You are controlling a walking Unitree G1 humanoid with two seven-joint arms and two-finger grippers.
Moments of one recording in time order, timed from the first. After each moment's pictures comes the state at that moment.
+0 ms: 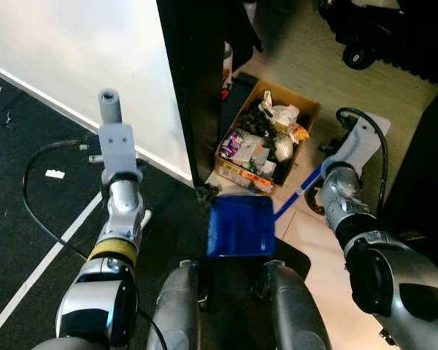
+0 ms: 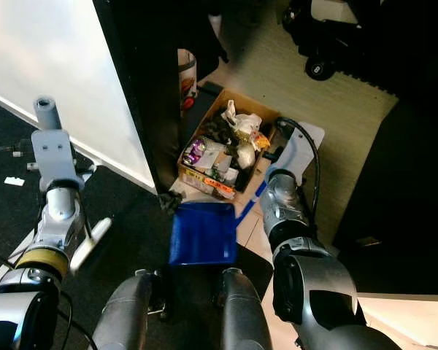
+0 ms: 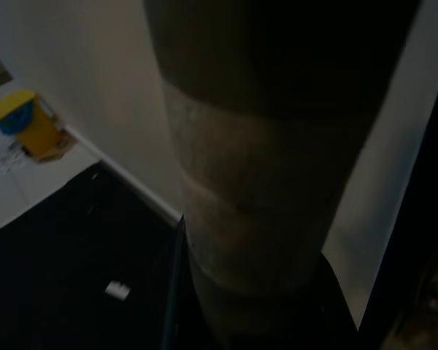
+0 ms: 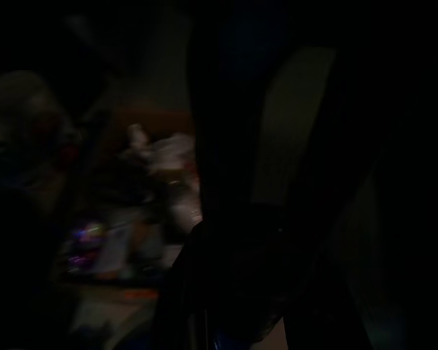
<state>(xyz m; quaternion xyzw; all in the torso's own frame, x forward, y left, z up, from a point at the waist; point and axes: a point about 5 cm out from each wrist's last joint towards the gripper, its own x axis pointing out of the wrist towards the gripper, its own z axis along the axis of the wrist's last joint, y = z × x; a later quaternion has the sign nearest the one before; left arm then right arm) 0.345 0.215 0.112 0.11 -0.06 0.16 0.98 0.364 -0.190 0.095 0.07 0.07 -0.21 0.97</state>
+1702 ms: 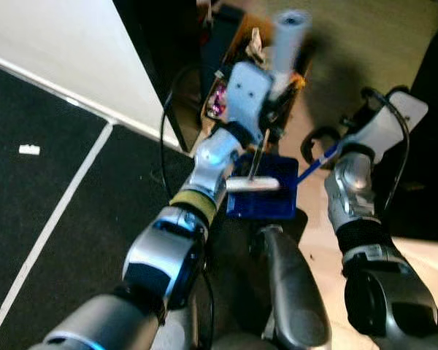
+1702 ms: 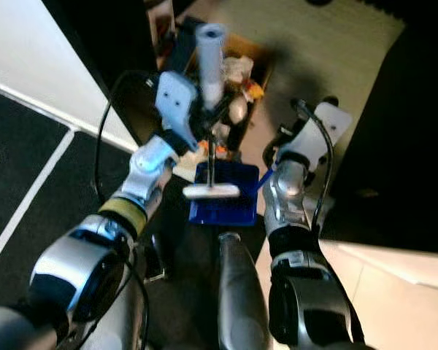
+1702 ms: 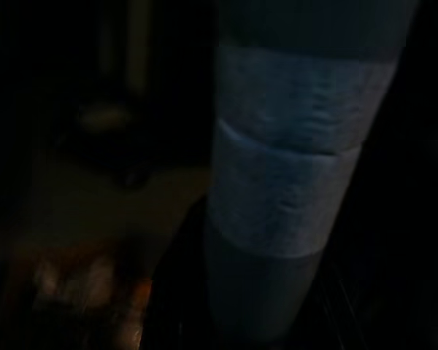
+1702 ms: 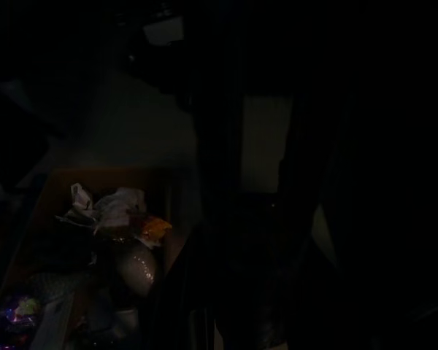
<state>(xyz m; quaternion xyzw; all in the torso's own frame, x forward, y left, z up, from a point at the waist) 0.341 0.010 0.192 0.02 -0.24 -0.44 0.87 0.359 -0.177 0.136 0.09 -0.08 -0.23 0.97</state>
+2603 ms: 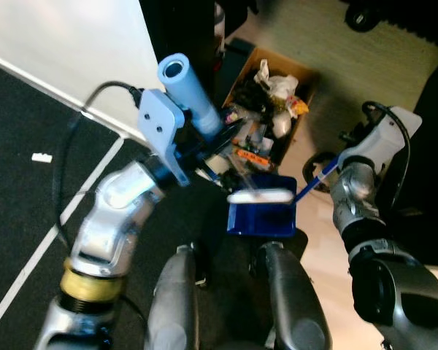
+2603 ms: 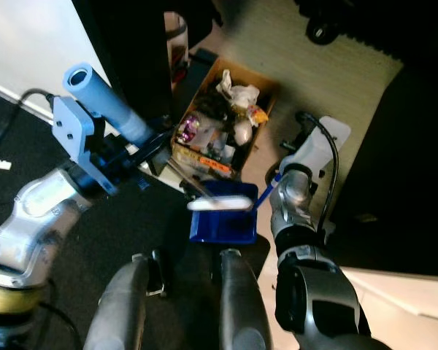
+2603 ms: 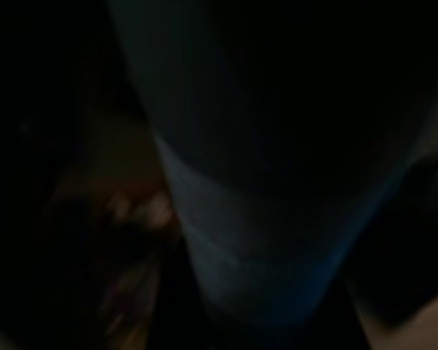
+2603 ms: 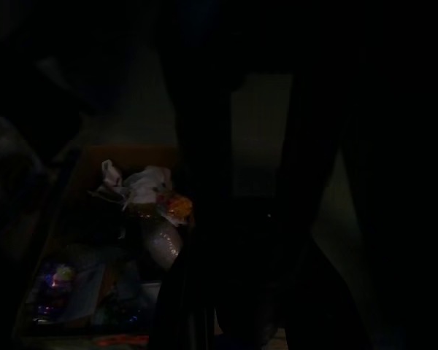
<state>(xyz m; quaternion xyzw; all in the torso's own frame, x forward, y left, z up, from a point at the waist) 0.284 0.145 0.208 0.10 -0.06 -0.34 0.93 0.359 -0.190 0.105 0.12 0.00 -0.20 0.97</state>
